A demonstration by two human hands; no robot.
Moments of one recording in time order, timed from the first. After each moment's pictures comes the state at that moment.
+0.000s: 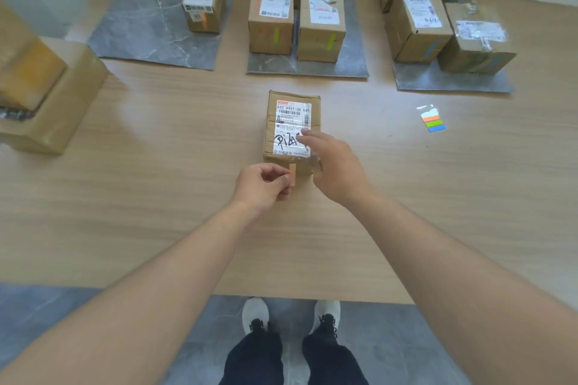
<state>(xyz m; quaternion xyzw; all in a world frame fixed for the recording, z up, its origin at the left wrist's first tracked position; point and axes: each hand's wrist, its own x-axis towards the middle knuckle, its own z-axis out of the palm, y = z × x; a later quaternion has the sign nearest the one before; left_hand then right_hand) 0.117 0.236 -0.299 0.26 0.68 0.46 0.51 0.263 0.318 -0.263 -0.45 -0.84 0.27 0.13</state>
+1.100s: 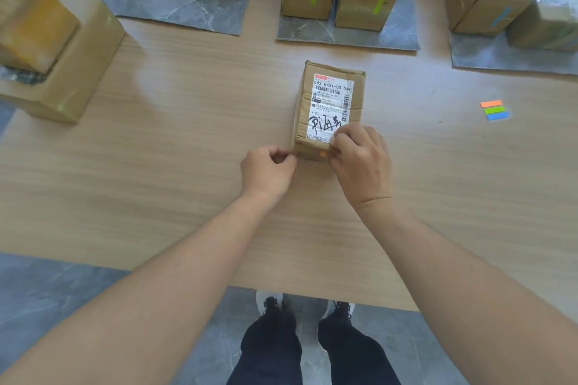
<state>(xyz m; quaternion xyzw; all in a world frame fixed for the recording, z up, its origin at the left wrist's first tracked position) 0.084 0.243 -0.347 0.26 0.80 0.39 0.38 0.244 0.318 -0.342 -0.41 -0.86 0.00 0.31</state>
